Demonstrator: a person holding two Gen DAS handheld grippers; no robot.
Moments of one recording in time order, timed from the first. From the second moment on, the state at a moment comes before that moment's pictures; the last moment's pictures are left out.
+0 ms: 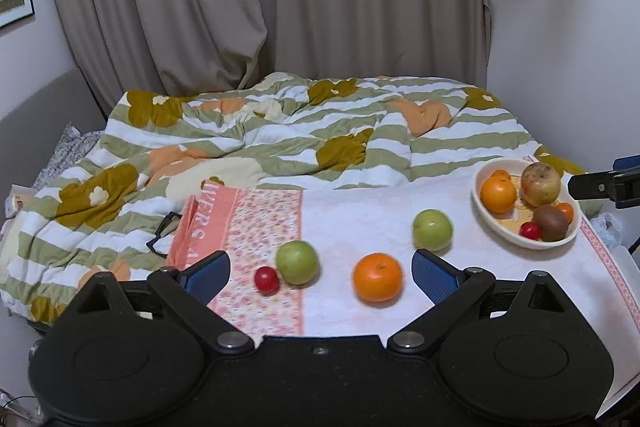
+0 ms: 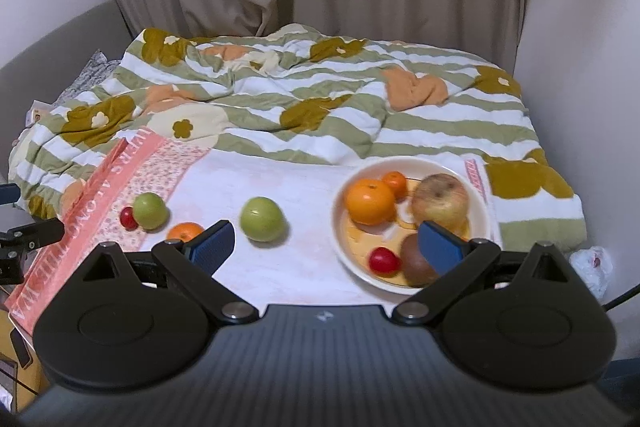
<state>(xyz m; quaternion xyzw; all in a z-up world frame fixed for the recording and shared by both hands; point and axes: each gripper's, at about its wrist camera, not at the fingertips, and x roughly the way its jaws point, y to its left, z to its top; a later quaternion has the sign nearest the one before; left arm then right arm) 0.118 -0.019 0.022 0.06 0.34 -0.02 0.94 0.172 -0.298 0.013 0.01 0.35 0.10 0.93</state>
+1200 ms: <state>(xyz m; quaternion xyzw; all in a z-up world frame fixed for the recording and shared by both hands) 0.262 0.090 -0.100 0.19 0.40 -0.25 0.86 0.237 -0.110 -0.097 0.04 0.45 0.00 0.89</state>
